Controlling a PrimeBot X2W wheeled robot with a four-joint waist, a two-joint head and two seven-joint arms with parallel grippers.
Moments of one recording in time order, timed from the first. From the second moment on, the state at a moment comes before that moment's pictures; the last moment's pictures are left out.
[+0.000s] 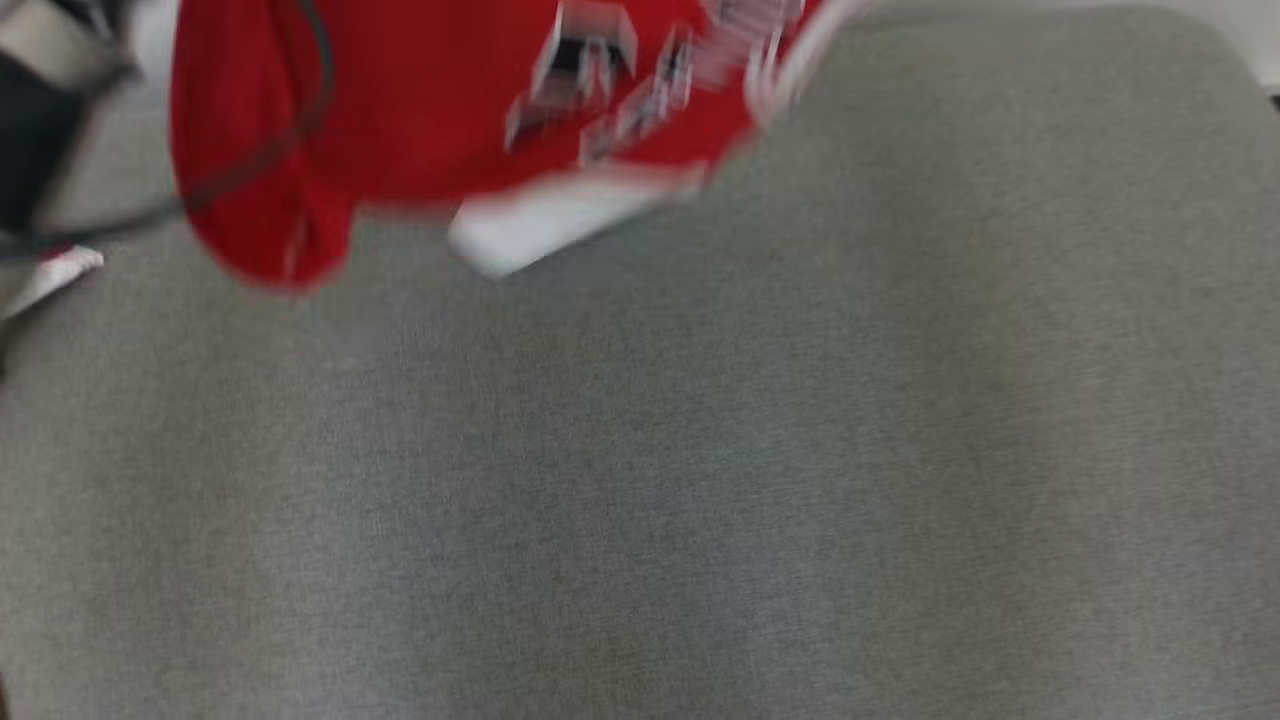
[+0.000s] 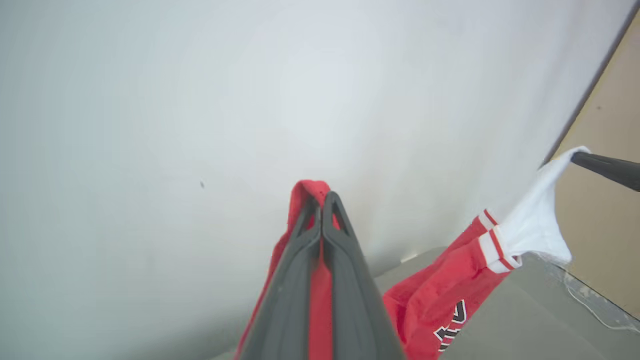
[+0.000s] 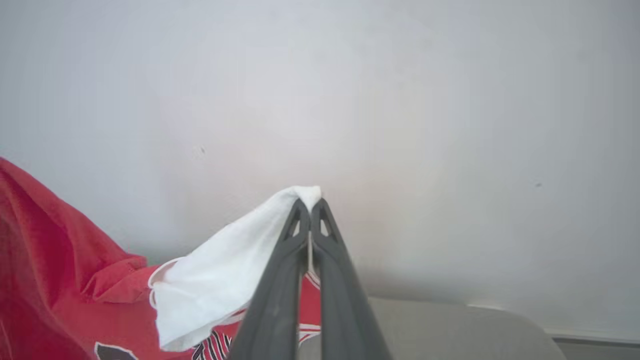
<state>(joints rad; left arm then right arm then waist) -1.59 0.32 -0.88 0.72 -1.02 -0.02 0.24 -1.42 -0.33 0.35 0.55 0.75 0.01 0.57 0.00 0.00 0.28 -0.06</state>
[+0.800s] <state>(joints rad) -0.68 0.46 -0.95 0.57 -1.01 0.10 -0.23 -0.57 -0.38 0.49 0.55 0.73 0.12 0.02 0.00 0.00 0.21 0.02</state>
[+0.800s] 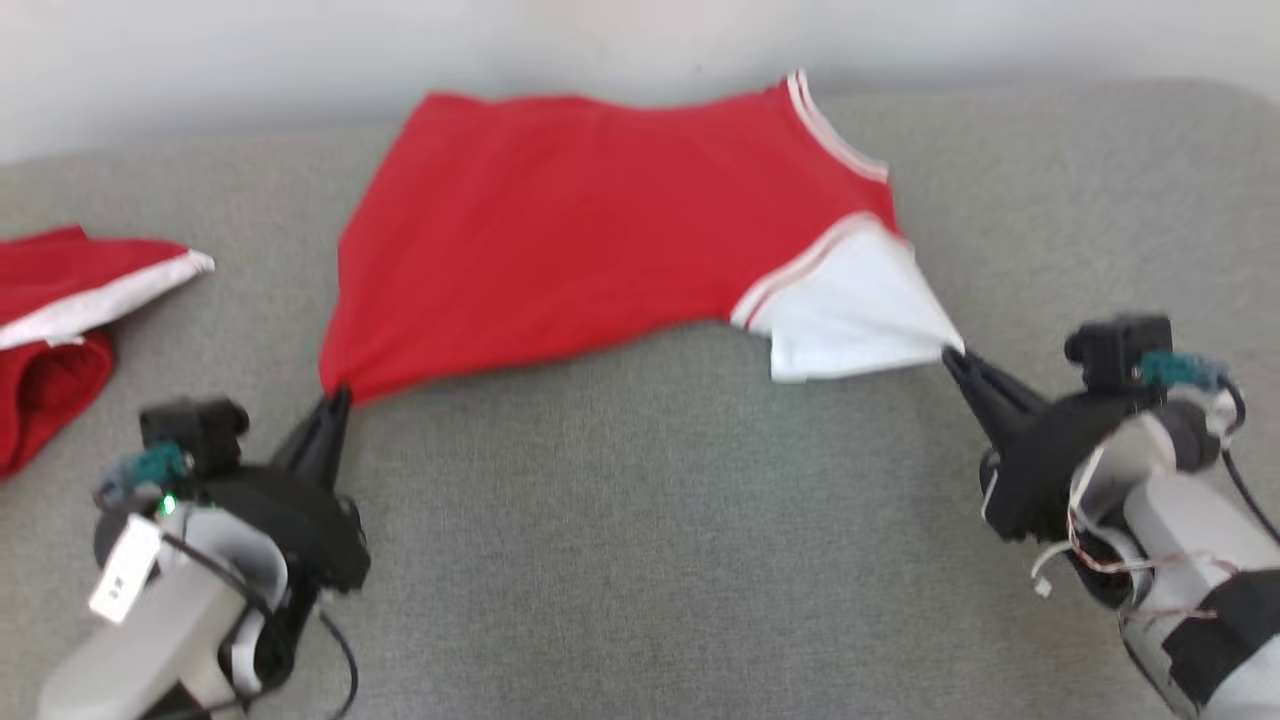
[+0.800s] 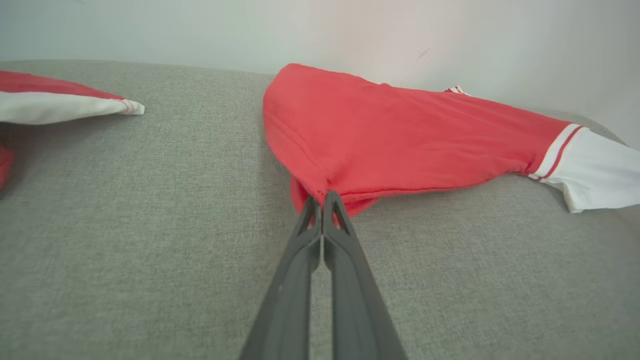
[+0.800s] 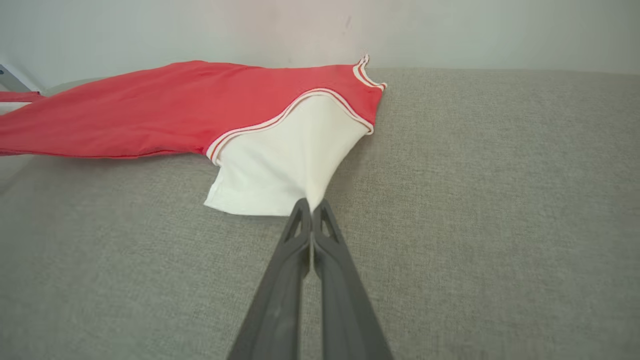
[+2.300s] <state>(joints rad) -0.97 0.42 -1.02 0.54 -1.16 -0.02 0.41 -0.93 -0.30 0.62 0.61 0.88 0.00 0.84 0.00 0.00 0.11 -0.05</state>
